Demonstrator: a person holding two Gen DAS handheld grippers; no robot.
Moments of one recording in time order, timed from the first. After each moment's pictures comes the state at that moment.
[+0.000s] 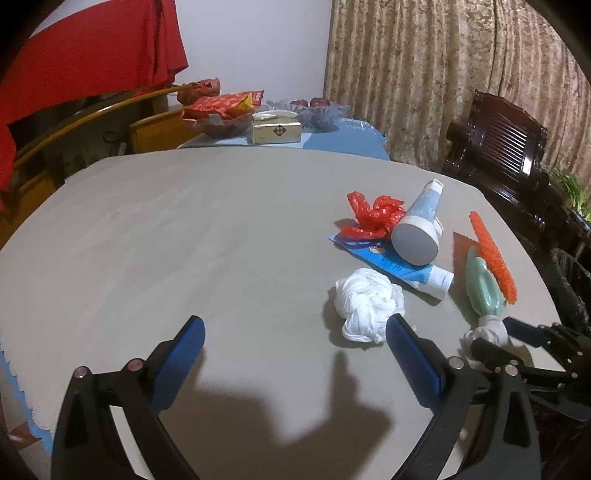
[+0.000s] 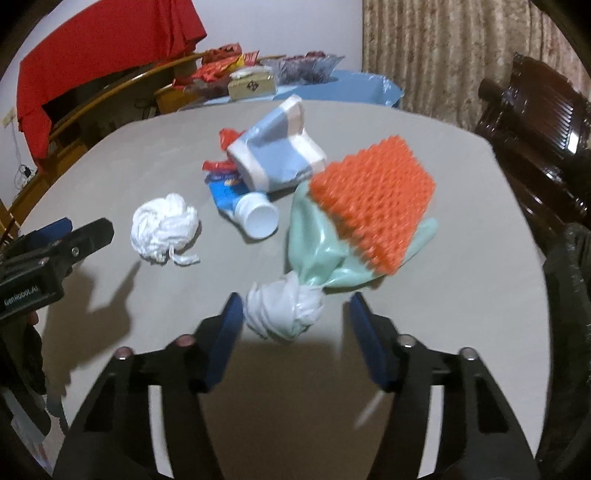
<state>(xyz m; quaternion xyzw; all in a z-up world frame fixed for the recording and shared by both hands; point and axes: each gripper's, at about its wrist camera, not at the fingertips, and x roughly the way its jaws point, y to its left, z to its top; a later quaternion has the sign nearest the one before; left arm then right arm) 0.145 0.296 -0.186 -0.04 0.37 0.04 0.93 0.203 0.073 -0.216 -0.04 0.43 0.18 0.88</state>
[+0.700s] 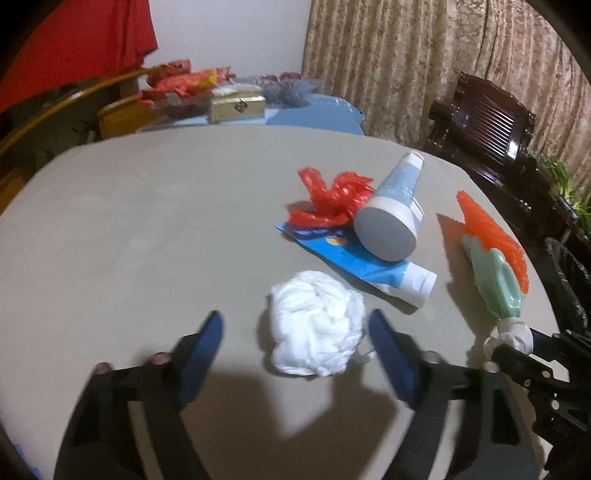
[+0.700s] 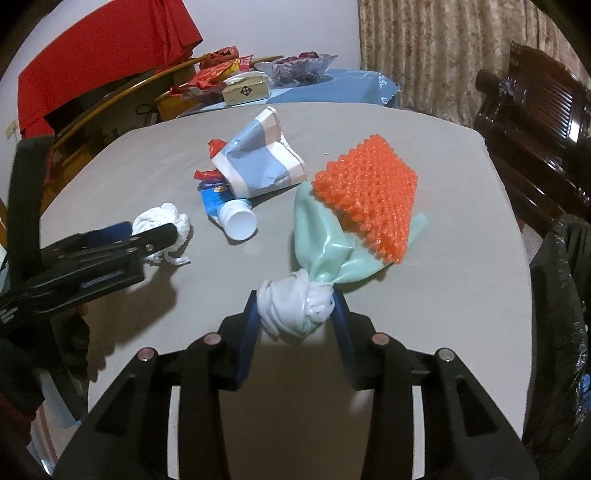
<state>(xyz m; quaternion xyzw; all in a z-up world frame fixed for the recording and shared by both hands) 0.193 0.264 -0.210 -0.05 0.41 -0.01 0.91 0.206 0.044 -0.200 -0.02 0.43 0.19 0.88</state>
